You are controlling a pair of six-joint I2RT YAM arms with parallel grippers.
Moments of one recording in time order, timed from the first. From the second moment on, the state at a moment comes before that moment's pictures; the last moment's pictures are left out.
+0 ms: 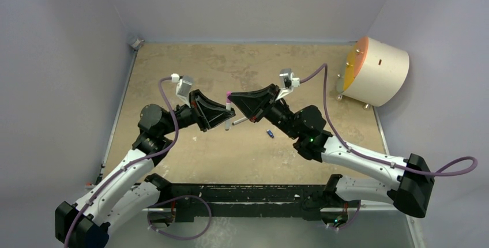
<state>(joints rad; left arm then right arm) -0.51 0.81 0.61 0.49 0.70 -0.71 0.99 1.11 0.78 0.72 0.00 0.57</state>
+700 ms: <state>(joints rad) -0.51 0.82 0.64 0.48 0.76 -0.65 0.99 0.97 0.71 0.75 -0.02 0.53</state>
